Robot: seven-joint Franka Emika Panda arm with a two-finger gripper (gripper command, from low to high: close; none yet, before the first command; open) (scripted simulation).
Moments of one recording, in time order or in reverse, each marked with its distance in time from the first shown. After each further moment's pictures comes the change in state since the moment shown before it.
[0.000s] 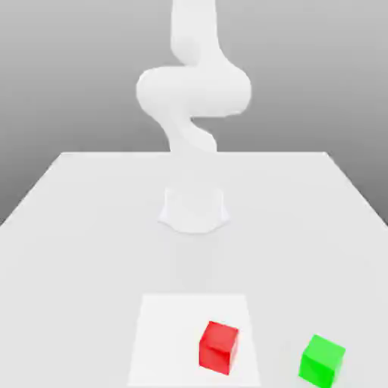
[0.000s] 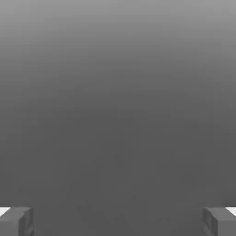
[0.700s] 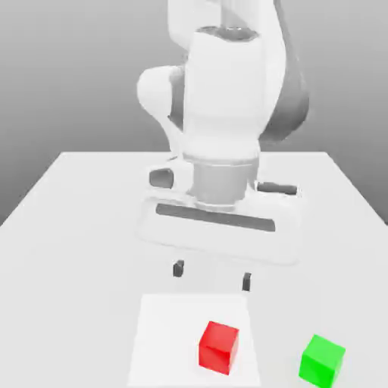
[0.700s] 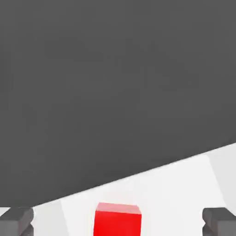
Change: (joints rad) arm -0.074 0.766 0.132 -0.208 -0.078 0.330 0.414
